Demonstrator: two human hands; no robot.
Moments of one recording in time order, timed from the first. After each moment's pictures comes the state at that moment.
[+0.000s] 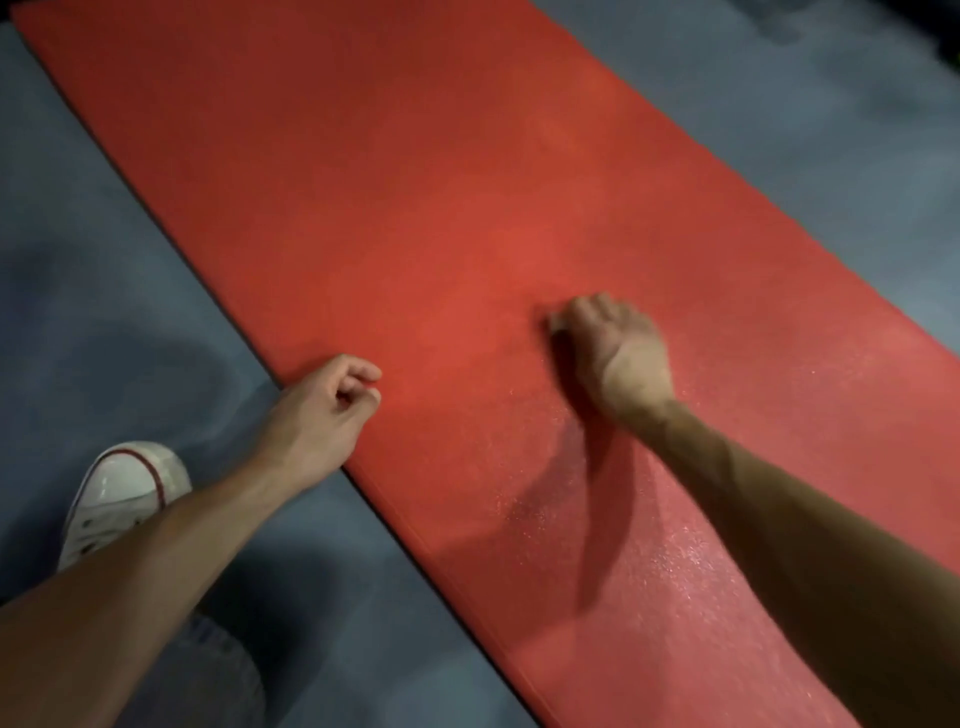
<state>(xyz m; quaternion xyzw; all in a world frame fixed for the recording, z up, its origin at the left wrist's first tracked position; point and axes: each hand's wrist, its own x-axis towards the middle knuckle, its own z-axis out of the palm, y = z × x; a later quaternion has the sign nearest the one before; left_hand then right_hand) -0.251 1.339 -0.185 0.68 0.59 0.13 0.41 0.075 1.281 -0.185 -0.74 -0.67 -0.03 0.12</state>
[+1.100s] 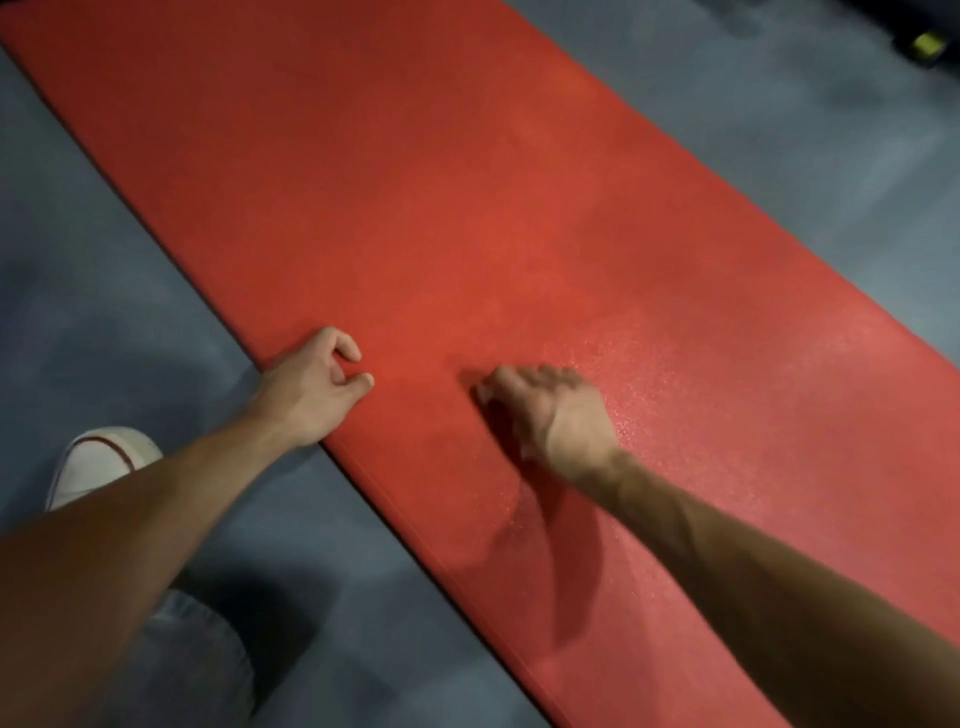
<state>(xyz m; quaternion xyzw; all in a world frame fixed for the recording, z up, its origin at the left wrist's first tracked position) -0.229 1.343 -0.159 0.72 0.61 0.03 0.33 0.019 1.215 -0.162 -0.66 -0.73 0.06 0.15</state>
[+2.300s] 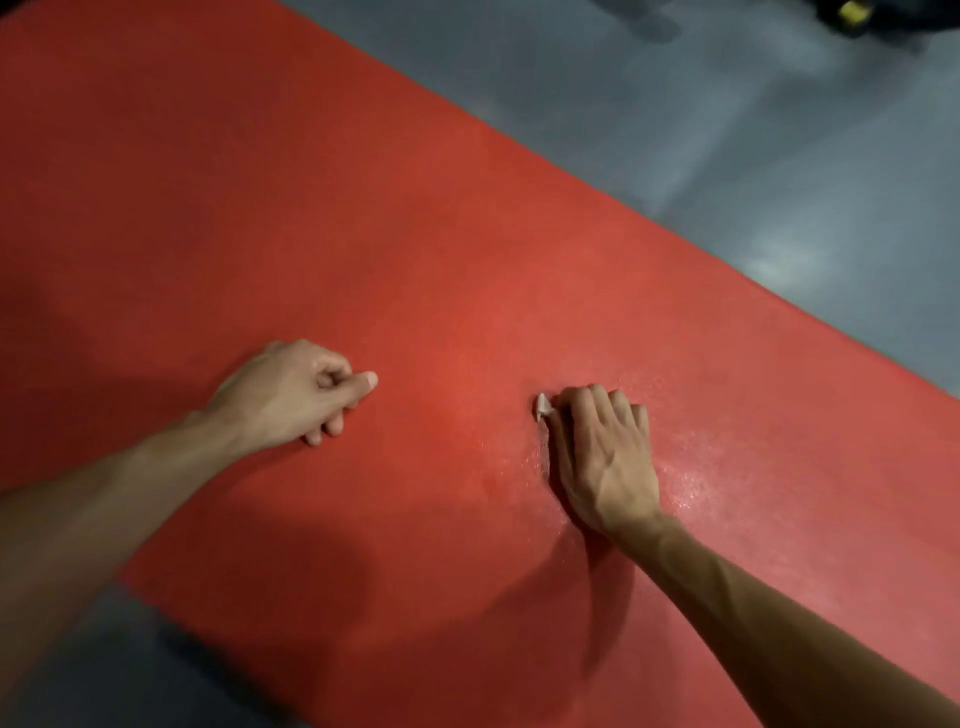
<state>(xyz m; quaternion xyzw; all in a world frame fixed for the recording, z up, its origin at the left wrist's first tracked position) -0.106 1.561 -0.135 0.81 0.43 -0.14 0.39 0.107 1.312 -0.192 -0.86 -0.49 0.06 0.12</state>
